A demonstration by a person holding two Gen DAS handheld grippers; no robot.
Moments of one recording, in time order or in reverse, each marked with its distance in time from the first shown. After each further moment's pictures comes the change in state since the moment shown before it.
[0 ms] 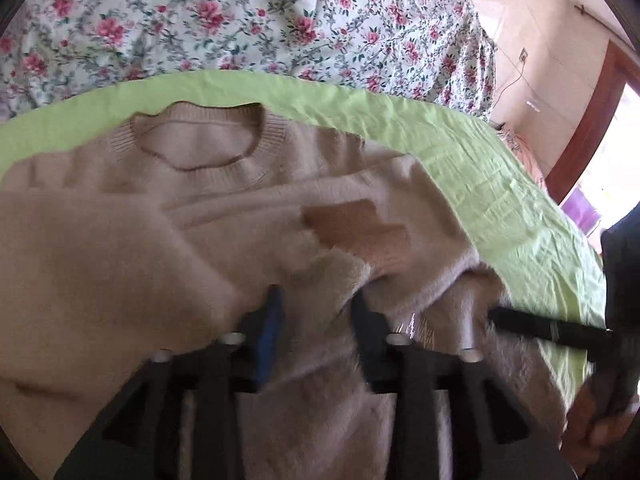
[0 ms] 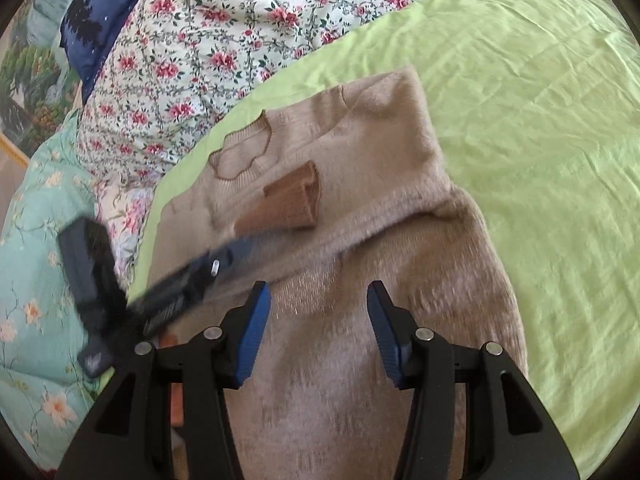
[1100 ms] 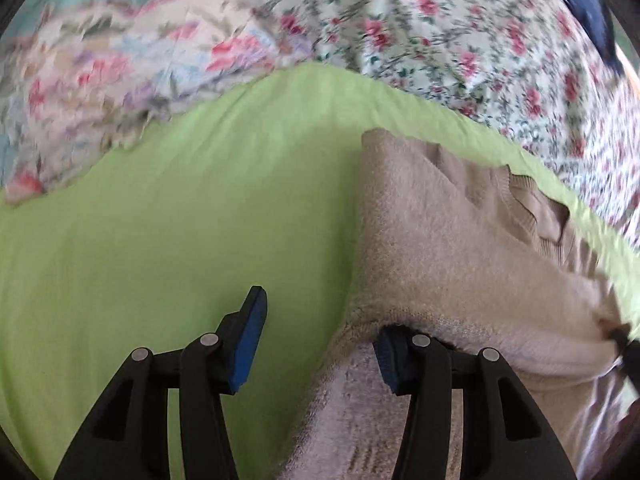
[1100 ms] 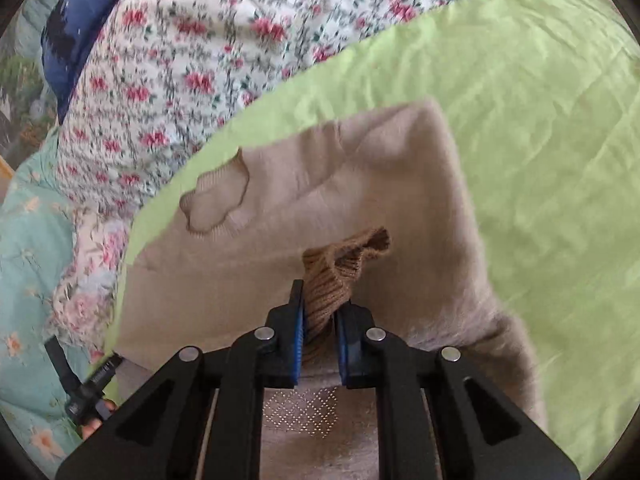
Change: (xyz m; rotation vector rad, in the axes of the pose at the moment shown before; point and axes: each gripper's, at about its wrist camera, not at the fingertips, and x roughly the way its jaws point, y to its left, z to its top) left arm -0.093 0.218 -0.051 -0.493 -0.121 0.497; right arm 0.061 0.000 0.040 -0.023 -0.045 -0.042
